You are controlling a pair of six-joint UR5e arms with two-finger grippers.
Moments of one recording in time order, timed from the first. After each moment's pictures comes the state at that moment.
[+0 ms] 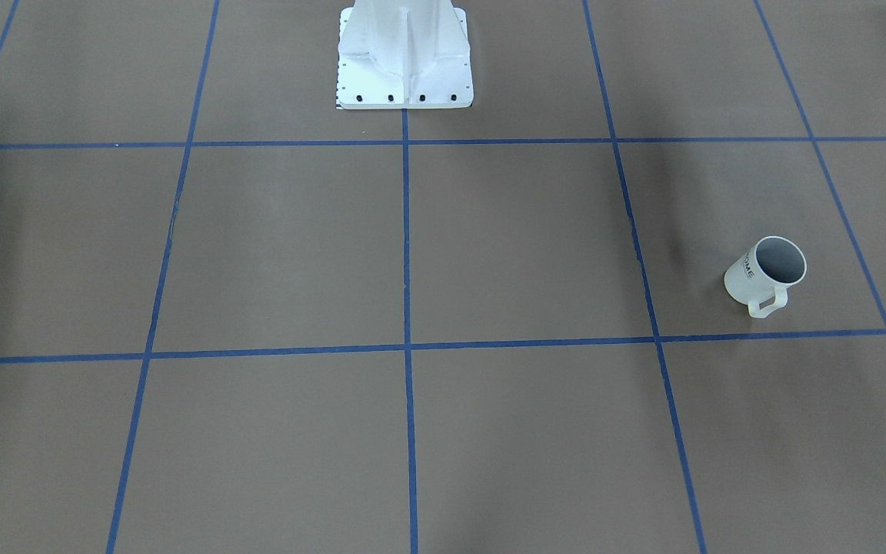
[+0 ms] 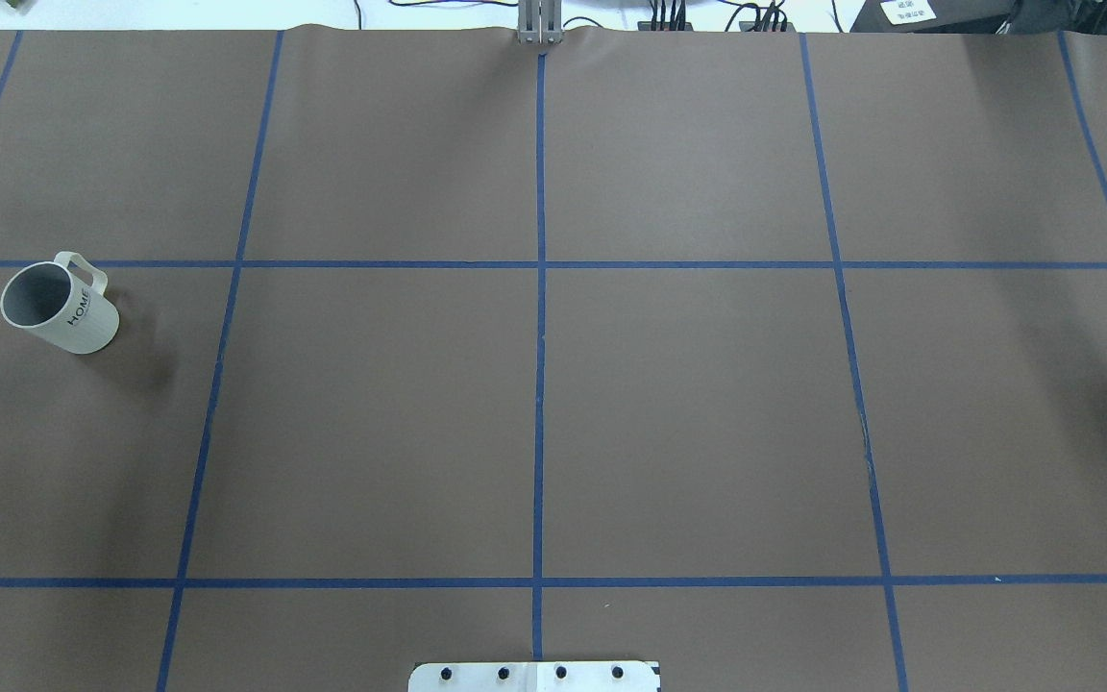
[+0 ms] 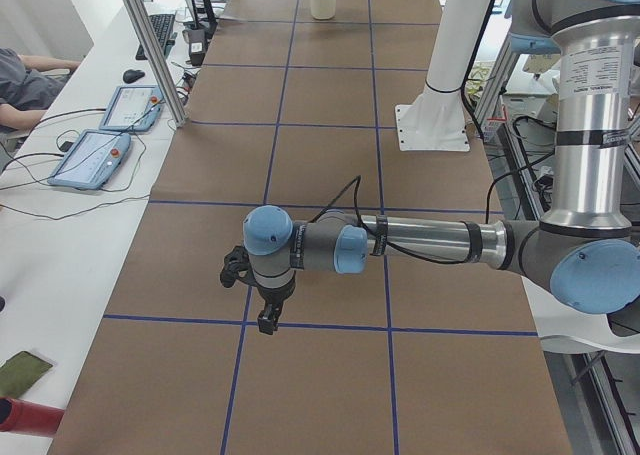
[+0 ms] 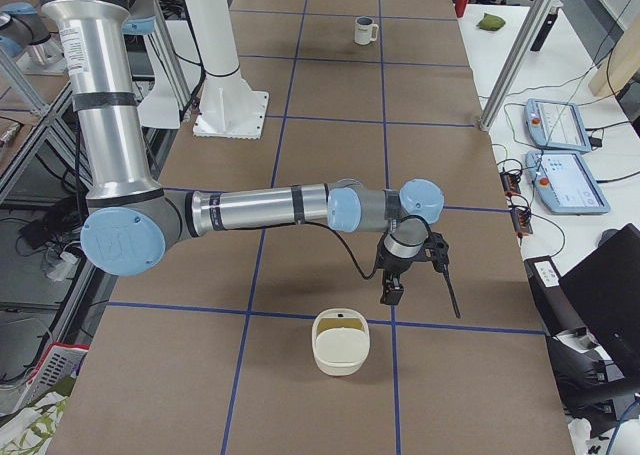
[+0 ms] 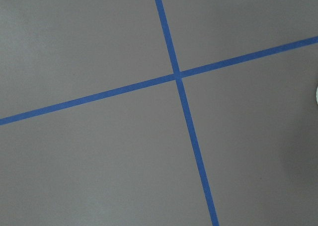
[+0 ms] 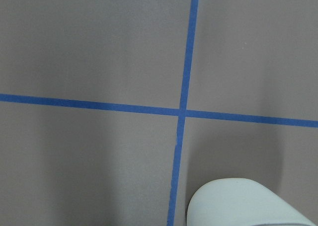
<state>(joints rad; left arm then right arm) -1.56 -1.52 -1.66 -1.58 -2.32 0.21 1.46 -1.42 1.55 -1.71 2.26 -0.01</state>
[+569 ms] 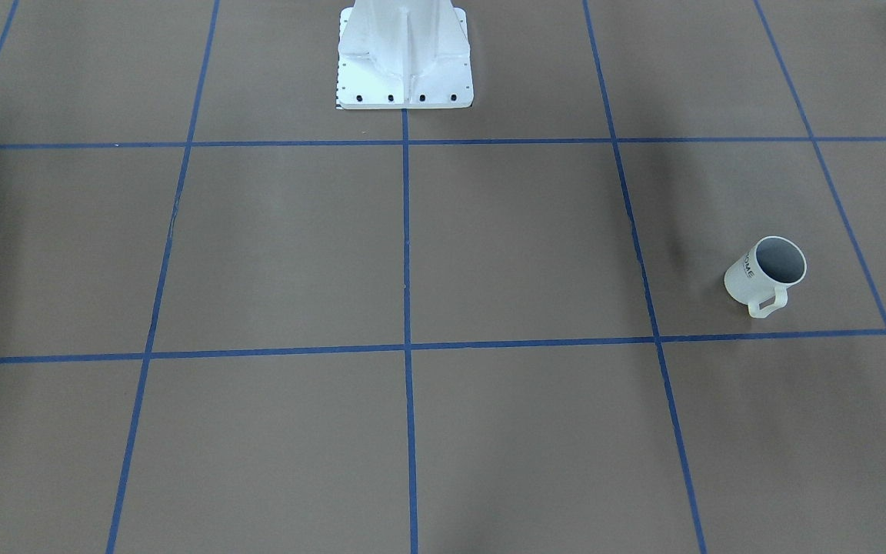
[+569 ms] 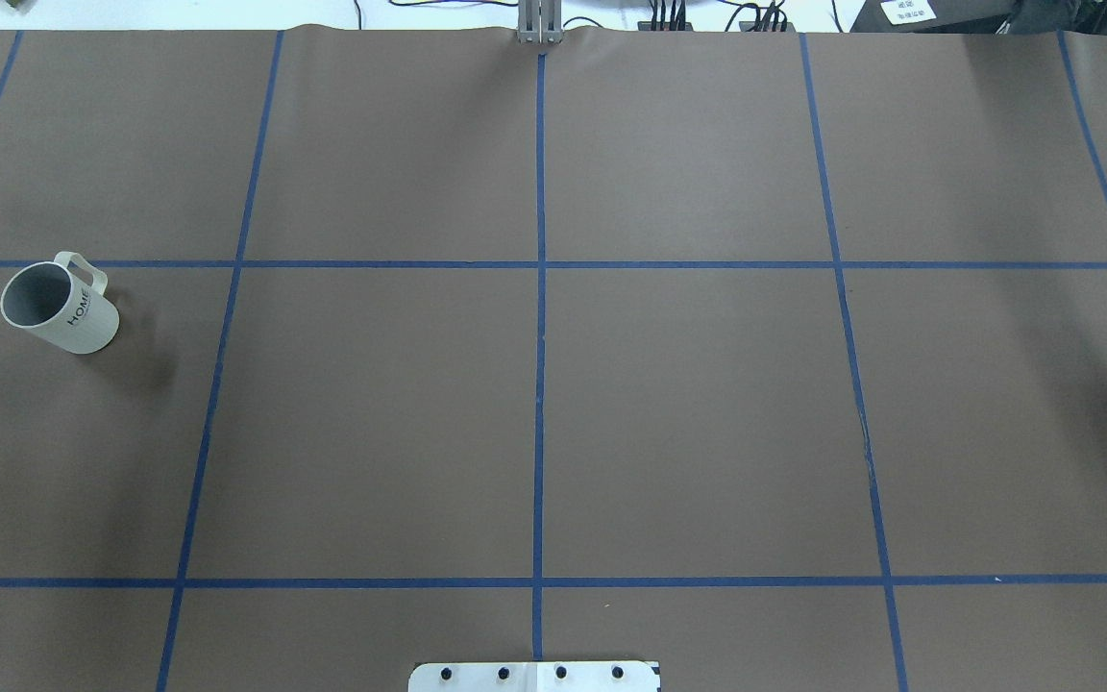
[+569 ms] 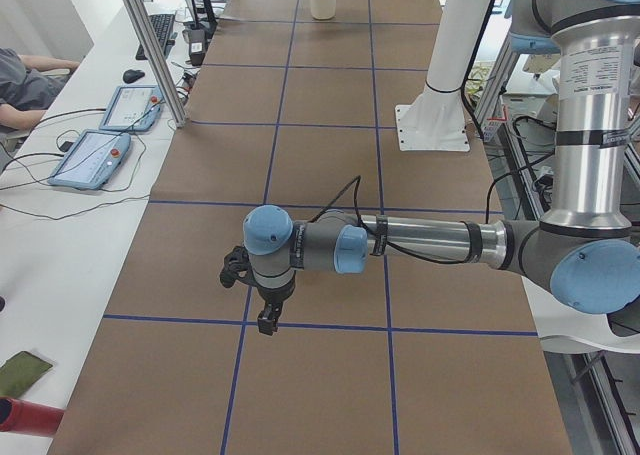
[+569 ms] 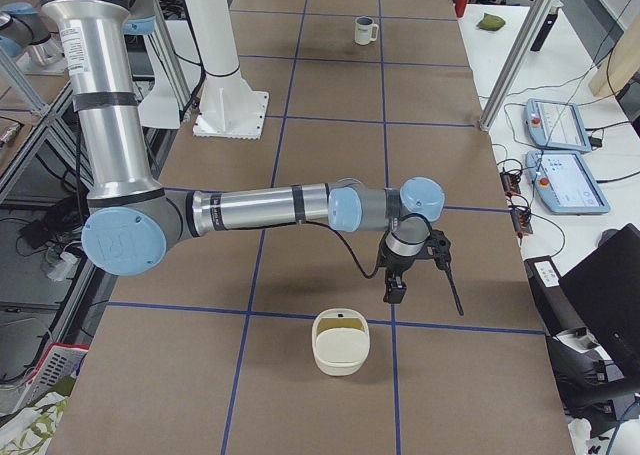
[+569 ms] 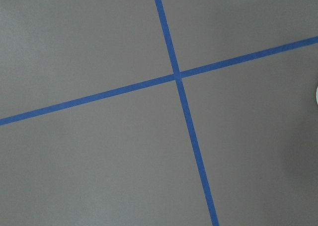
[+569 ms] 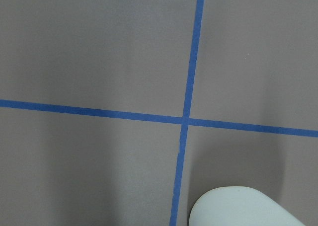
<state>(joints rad) -1.56 -1.52 -1.66 -1.58 -2.31 0.21 1.46 -1.41 1.55 -1.70 2.26 0.00</state>
